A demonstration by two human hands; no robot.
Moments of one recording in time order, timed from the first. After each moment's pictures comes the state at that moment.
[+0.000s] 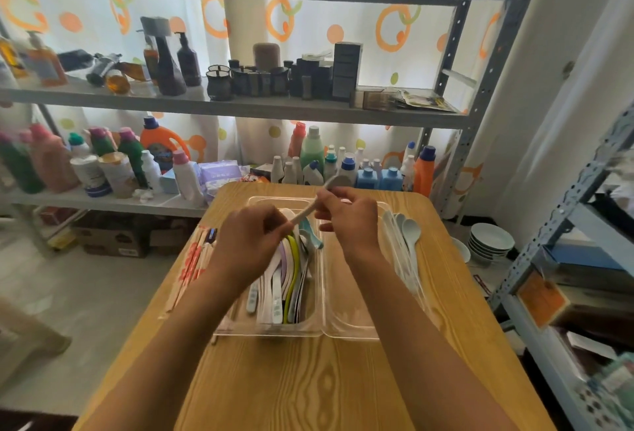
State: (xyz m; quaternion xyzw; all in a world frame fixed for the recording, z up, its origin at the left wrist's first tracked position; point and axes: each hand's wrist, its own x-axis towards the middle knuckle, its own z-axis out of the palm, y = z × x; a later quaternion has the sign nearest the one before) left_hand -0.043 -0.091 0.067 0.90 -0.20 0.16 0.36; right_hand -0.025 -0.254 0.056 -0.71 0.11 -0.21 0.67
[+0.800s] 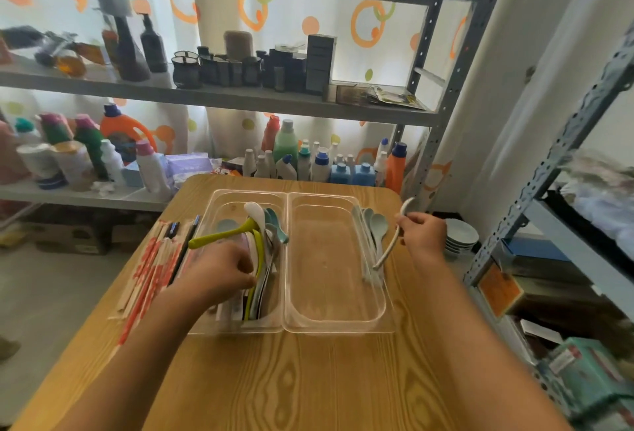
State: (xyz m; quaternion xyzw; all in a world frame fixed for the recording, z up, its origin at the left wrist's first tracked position) left_hand -0.040 -0.101 0.022 0.96 -0.12 -0.08 0.23; right_hand -0.035 -0.441 -0.004 -0.76 0.28 -0.27 0.53
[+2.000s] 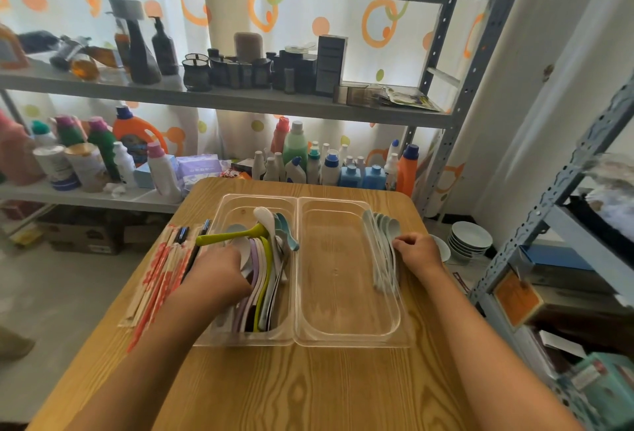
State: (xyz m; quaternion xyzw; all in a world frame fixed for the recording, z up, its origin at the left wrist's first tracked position) left_hand -0.028 -0.099 0.030 0.98 -0.01 -0.10 0.18; right_hand -0.012 -0.452 -0.042 -0.86 0.26 -0.12 0.42
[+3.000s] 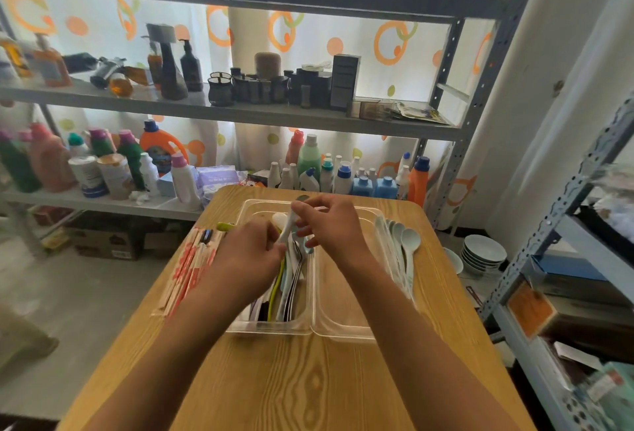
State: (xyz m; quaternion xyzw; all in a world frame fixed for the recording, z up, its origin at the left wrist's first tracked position) left_hand -0.081 -0.101 0.081 0.93 -0.09 0.07 0.34; right_hand -0.044 -0.249 0.070 -0.78 0.01 -0.12 0.61
